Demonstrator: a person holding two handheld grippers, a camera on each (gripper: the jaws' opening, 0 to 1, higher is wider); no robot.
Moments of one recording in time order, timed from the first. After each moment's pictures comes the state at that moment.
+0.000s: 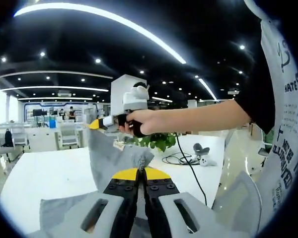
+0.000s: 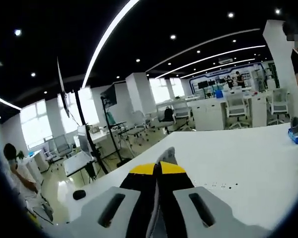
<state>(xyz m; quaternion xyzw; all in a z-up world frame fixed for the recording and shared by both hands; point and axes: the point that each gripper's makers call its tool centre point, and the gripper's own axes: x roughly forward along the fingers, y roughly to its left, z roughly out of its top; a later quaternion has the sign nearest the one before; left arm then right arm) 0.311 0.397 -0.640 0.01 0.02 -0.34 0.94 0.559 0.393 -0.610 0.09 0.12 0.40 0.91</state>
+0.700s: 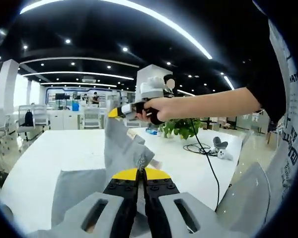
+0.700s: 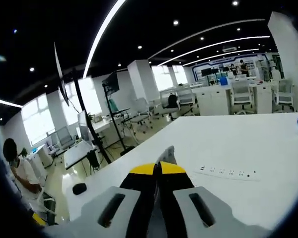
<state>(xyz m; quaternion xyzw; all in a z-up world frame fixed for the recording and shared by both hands) 0.304 0.475 -0.700 -0.02 0.08 -0.24 0.97 0.566 0.455 -0.667 0.08 0.17 0.41 0.89</state>
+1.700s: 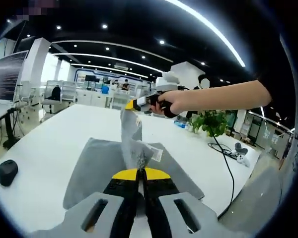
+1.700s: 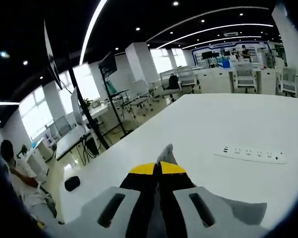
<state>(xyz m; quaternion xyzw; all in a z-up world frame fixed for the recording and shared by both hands) 0.292 0.565 -0.781 -0.10 0.14 -0.12 0.98 0.575 0.561 -0.761 0.05 0.24 0.41 0.88</state>
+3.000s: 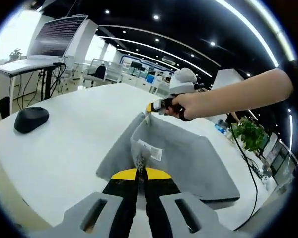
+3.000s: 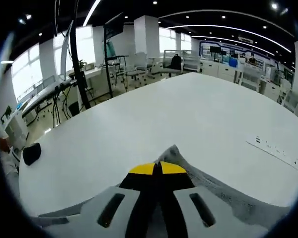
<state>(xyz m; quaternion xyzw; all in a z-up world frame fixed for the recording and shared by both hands) 0.289 0.640 -0.871 -0.19 0.19 0.05 0.96 0.577 0.661 -0.887 -0.10 0.27 0.39 0.87</state>
